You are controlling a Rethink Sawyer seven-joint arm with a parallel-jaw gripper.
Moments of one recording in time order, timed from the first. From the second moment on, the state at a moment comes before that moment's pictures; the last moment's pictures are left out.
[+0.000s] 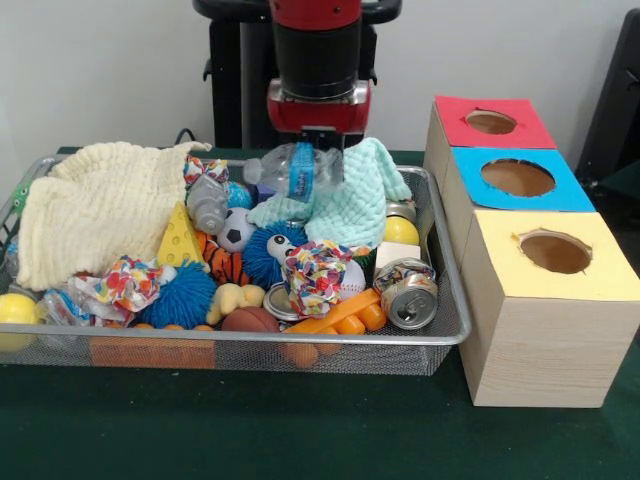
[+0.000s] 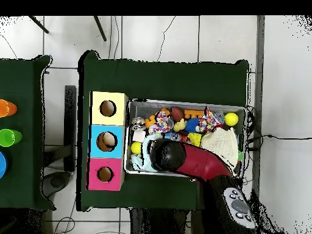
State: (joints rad) arm -0.35 -0.69 0.06 1.88 0.01 0.46 1.57
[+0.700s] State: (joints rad) arm -0.39 -0.78 0.28 2.09 0.16 0.32 1.58
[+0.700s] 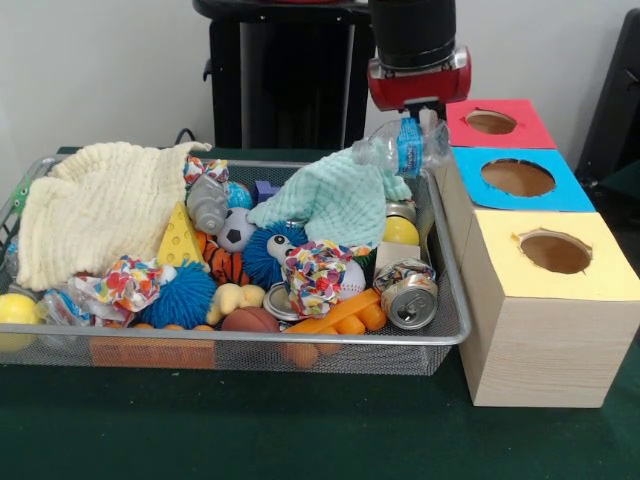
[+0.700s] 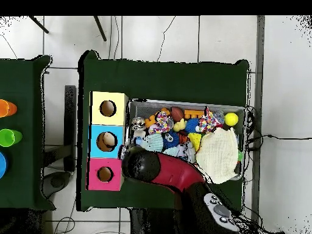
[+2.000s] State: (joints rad) arm -0.70 -0.66 0.93 2.35 0.16 0.03 1.65
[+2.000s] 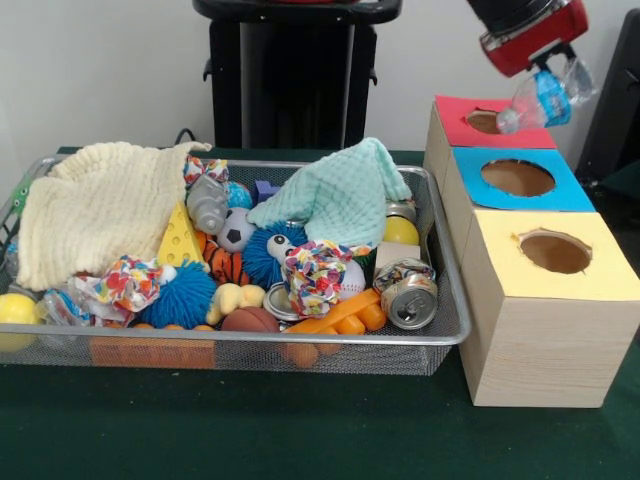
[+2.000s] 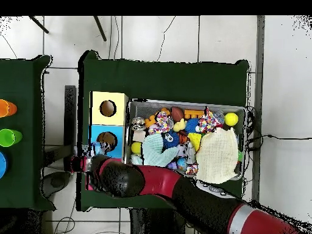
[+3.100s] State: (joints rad) arm -0.70 -0.44 1.00 2.38 0.02 -0.06 1.76
